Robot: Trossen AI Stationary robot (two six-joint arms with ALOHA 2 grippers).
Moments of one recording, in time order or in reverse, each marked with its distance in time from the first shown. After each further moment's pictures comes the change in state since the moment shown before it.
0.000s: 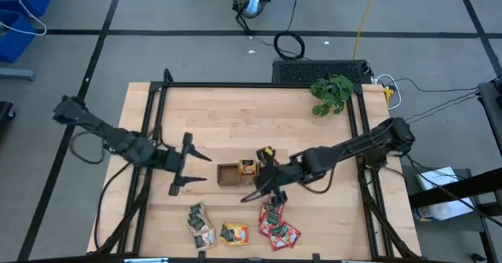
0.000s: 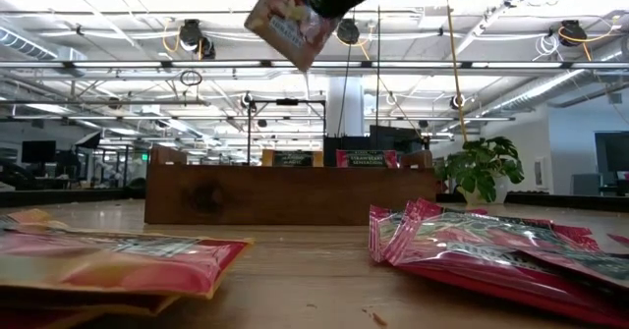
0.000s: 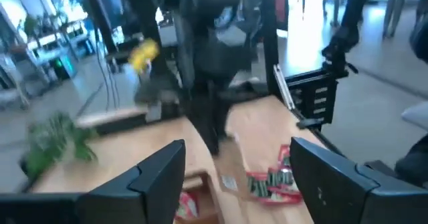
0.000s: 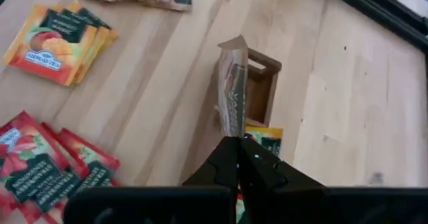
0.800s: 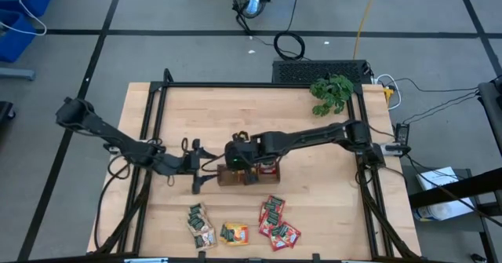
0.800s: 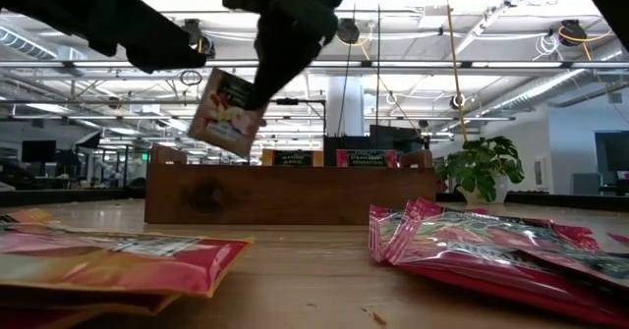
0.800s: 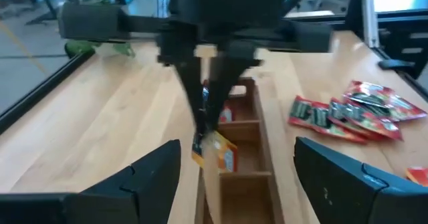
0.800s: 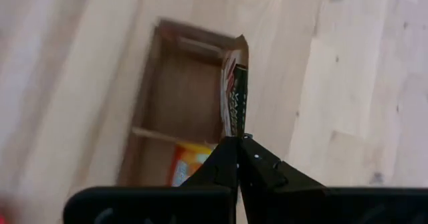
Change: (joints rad) left arm 0.030 0.222 -0.236 0.236 -0.217 -0.206; right arm -0.195 0.406 0.422 -0.196 -0.142 -0.014
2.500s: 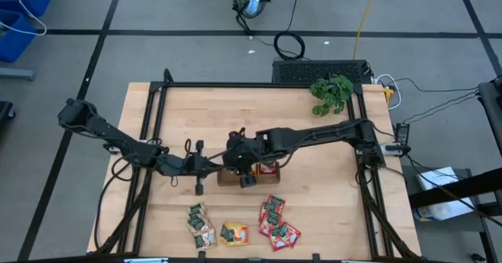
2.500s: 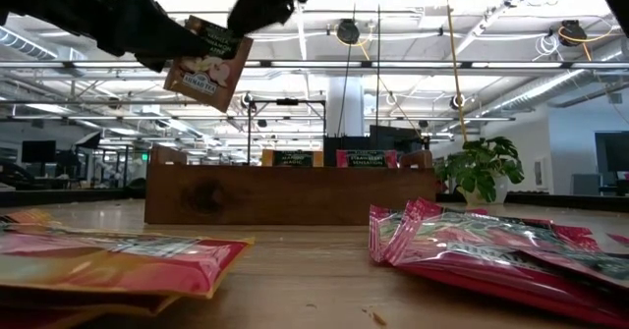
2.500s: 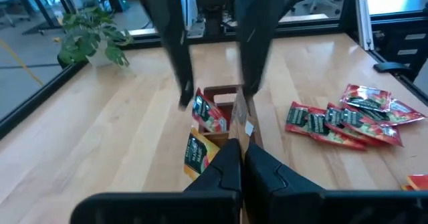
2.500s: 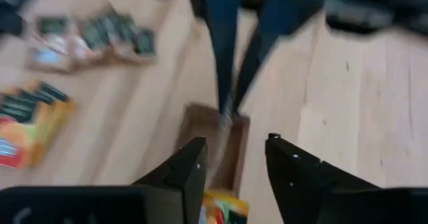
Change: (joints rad) left arm 0.002 0.061 0.011 0.078 0.019 0.043; right arm 0.011 -0.093 0.028 0.087 -0.088 0.011
